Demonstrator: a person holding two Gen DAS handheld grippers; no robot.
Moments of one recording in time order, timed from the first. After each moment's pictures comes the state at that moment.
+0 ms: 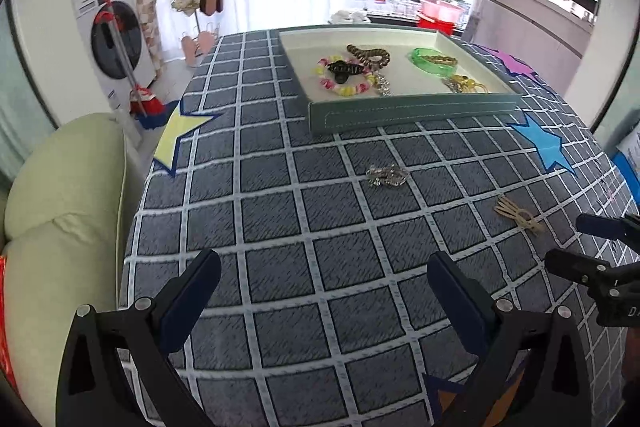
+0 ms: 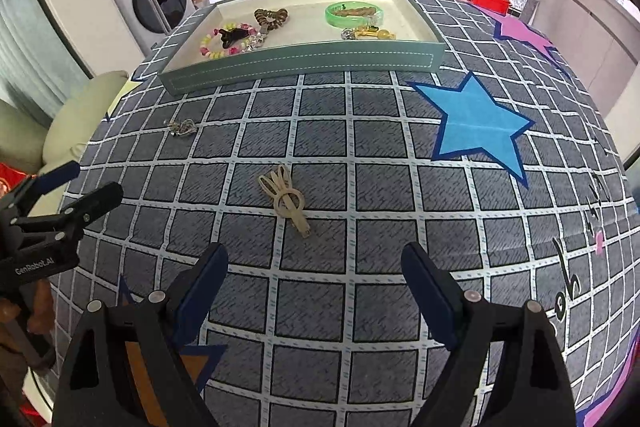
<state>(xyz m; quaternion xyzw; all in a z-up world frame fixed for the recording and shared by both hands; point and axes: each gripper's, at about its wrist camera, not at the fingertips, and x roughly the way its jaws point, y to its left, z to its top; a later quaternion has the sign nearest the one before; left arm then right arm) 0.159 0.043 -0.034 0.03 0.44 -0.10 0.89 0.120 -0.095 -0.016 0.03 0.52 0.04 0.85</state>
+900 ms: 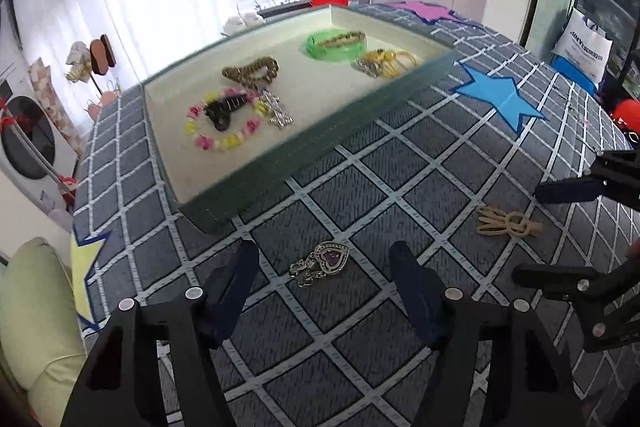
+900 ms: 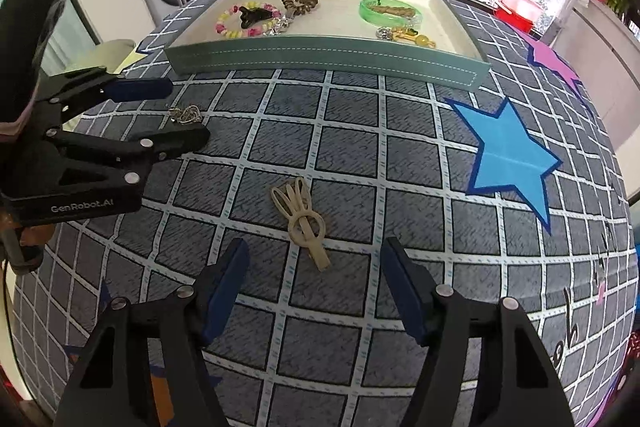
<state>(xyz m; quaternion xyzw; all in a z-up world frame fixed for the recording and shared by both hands) 0.223 -0.017 -0.049 0.16 0.43 -0.27 0.85 0.145 -0.074 -0.030 -0.04 0.53 0.07 0.84</state>
